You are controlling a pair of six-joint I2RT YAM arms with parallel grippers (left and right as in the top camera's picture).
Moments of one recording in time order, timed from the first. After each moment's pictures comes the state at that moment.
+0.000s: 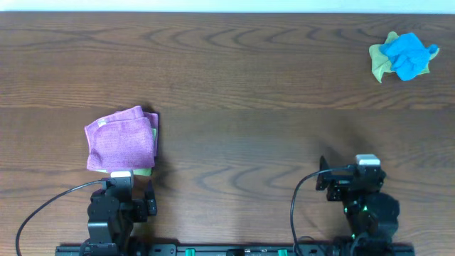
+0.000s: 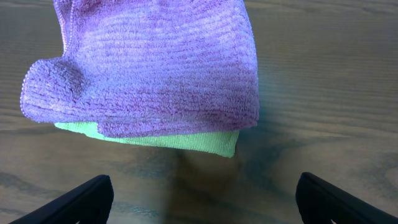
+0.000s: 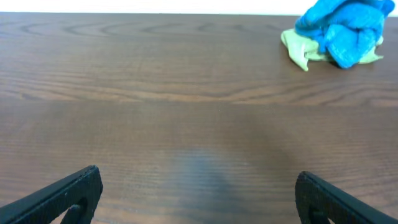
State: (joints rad) left arm -0.01 0.01 0.26 -0.92 -0.03 -0.03; right arm -0.04 0.11 0.20 -0.47 -0.04 0.03
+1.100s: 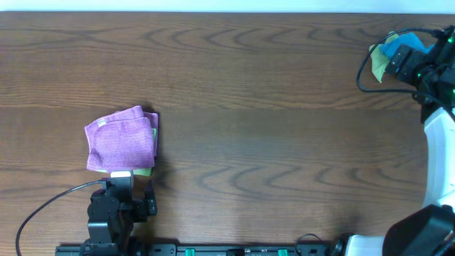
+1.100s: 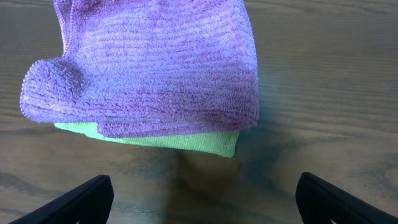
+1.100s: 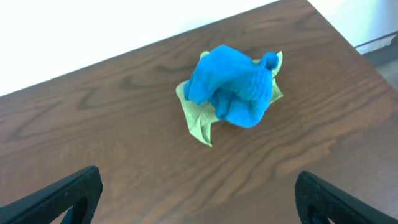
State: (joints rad) left arm -0.01 0.01 0.26 -0.92 -0.03 -0.03; right arm -0.35 1.56 1.35 -0.45 -0.01 0.13
